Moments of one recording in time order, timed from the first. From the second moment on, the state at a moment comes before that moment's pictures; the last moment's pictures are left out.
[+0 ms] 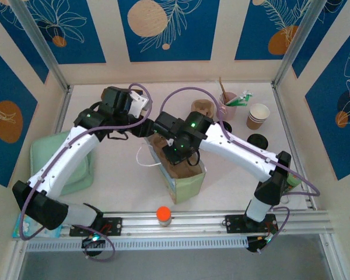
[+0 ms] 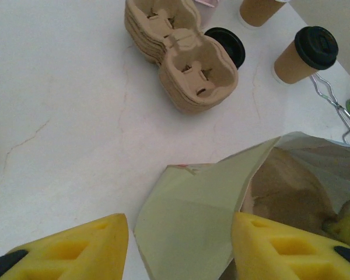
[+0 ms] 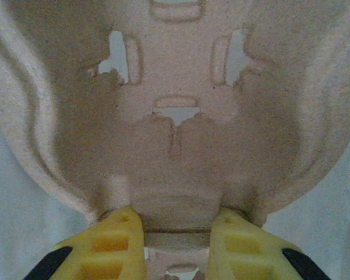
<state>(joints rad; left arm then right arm) -0.50 1.36 1.44 -0.88 0.35 -0.05 1.04 1.69 1.81 -1.44 0.08 0.45</state>
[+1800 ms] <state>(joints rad) -0.55 1.30 1.36 -0.80 0.35 -0.13 1.05 1.78 1.52 -1.28 0.01 0.56</state>
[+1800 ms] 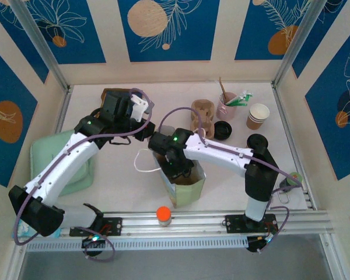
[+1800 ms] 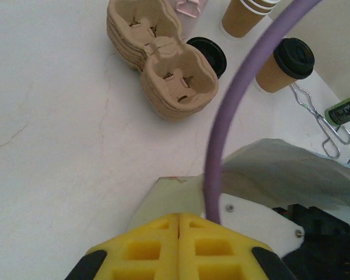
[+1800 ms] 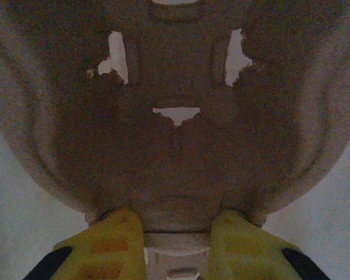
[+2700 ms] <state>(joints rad) -0.56 1.26 1.35 -0.79 0.28 -0.14 1.09 1.78 1.66 -1.36 0.10 0.59</state>
